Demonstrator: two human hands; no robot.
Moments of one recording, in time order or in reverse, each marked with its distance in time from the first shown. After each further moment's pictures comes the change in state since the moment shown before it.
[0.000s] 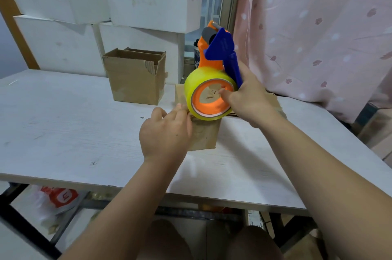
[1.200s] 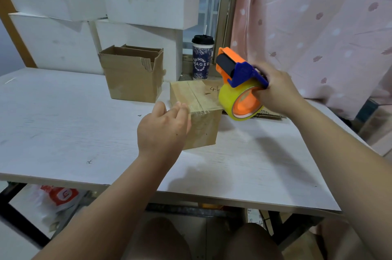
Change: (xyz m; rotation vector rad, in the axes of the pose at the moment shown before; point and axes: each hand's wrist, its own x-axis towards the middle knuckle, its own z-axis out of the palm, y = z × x) left_hand 0.004 -0.005 -0.001 0.158 0.069 0.242; right_hand 0.016 0.054 -0.058 -0.326 -0.016 -0.209
